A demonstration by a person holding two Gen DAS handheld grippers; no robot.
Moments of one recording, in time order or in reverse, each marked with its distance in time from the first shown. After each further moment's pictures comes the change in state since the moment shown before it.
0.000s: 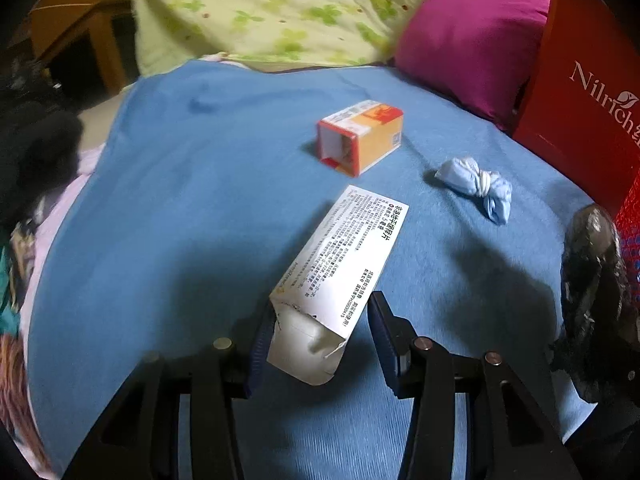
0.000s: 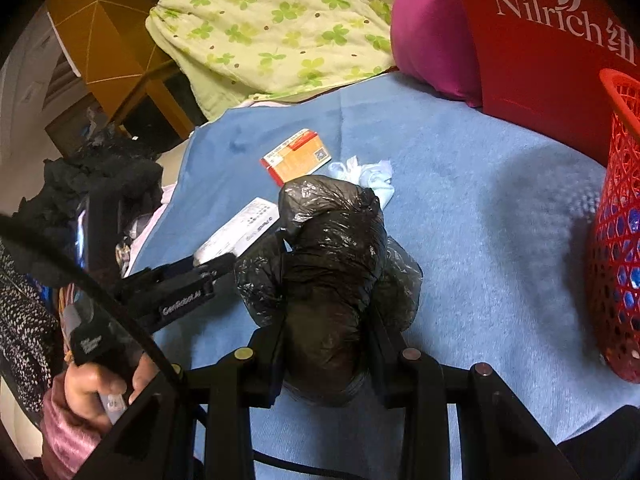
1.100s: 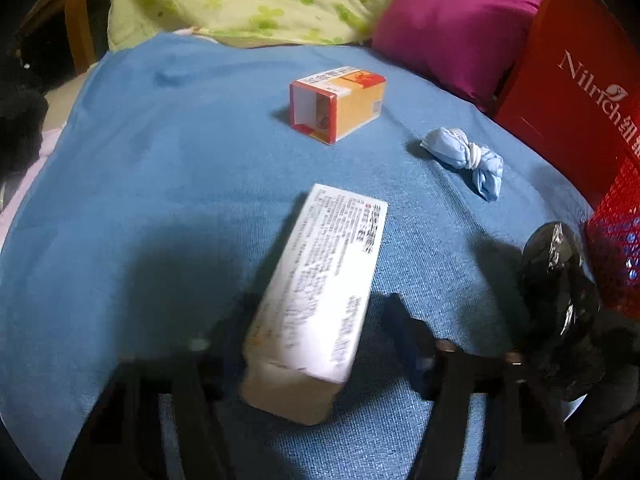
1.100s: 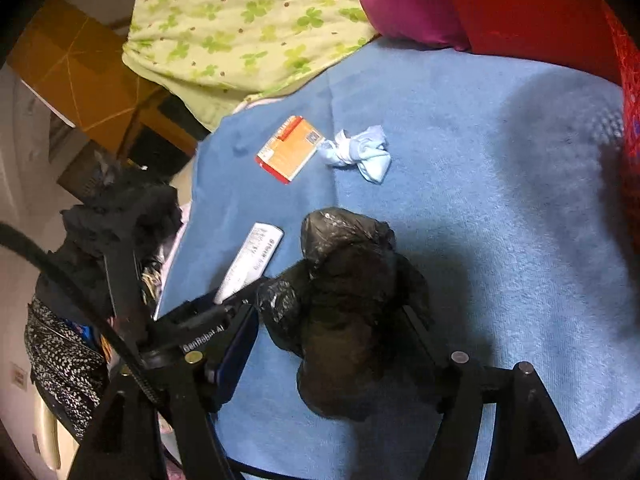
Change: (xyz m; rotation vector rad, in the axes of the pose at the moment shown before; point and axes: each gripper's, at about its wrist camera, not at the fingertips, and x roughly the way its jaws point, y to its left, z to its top) left arm 0.035 -0.001 -0.004 0.017 0.050 -0.142; right arm 0.030 -0.031 -0.003 0.197 0.053 0.140
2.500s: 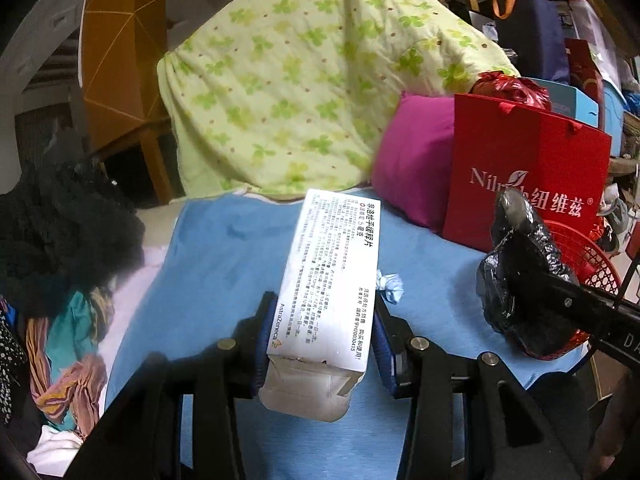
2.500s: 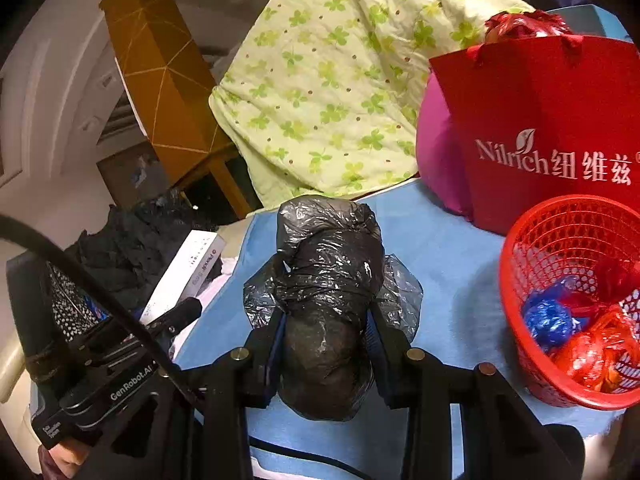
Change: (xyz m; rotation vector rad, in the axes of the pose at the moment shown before) left arm -0.245 -0.123 -0.028 0.067 -0.434 0.239; right arm -0.203 0.060 -0.022 -0.274 -0.374 0.035
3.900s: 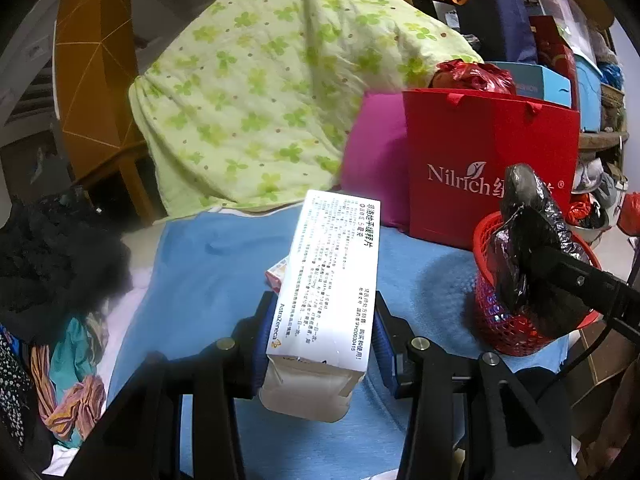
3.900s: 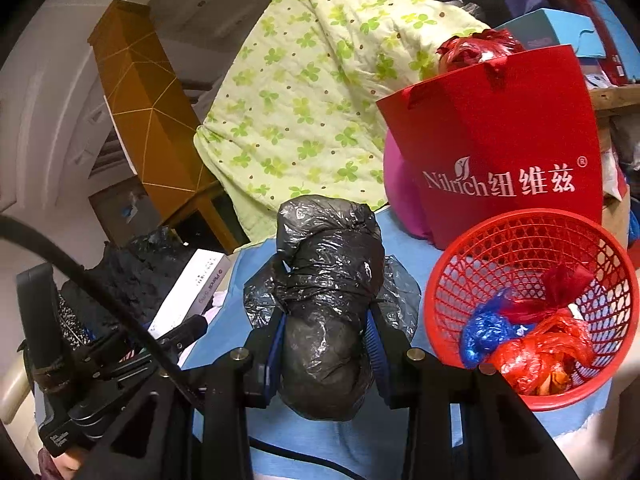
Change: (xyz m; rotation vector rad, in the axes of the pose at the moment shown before) left arm -0.015 -0.053 0.009 0.104 -0.009 -0.033; right arm -0.065 -0.032 -0.003 0.069 -0.104 -0.047
